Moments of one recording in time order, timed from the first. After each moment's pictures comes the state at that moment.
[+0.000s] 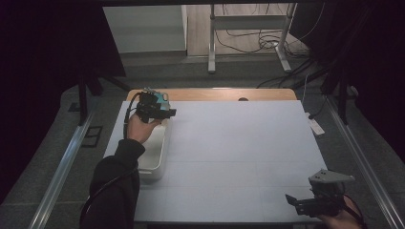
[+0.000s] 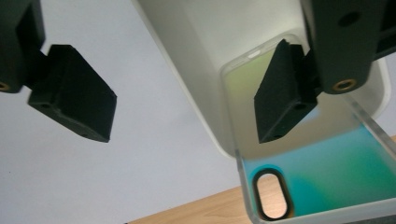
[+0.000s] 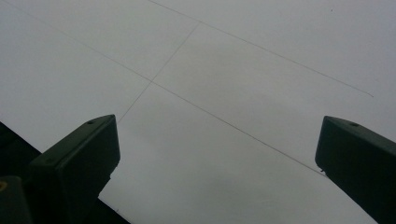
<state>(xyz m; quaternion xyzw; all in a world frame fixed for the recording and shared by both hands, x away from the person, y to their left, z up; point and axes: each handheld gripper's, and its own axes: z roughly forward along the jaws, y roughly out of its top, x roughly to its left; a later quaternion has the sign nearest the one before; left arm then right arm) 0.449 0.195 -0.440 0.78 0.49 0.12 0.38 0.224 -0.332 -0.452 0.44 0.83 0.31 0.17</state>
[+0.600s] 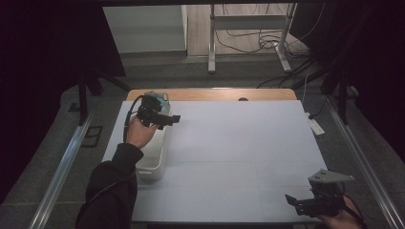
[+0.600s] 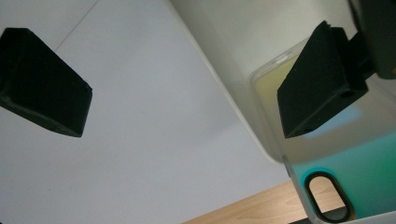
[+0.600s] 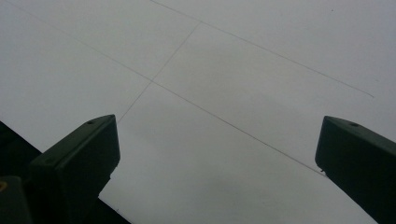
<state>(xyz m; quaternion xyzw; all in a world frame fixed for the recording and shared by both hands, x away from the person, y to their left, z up) 0.430 0.186 -0.432 0.80 0.45 0.11 0.39 0.223 -0.332 -0.452 0.44 0.83 0.31 0.17</state>
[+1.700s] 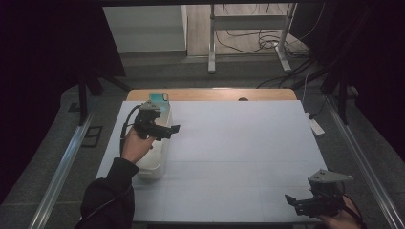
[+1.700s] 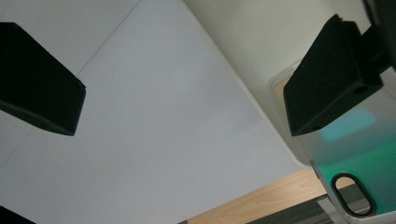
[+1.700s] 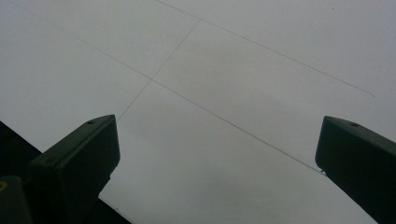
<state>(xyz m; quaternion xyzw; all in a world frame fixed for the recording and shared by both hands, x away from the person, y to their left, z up) 0.383 0.184 -0.432 0.80 0.41 0.14 0.42 0.224 -0.331 -0.452 0.44 0.83 0.30 0.17</state>
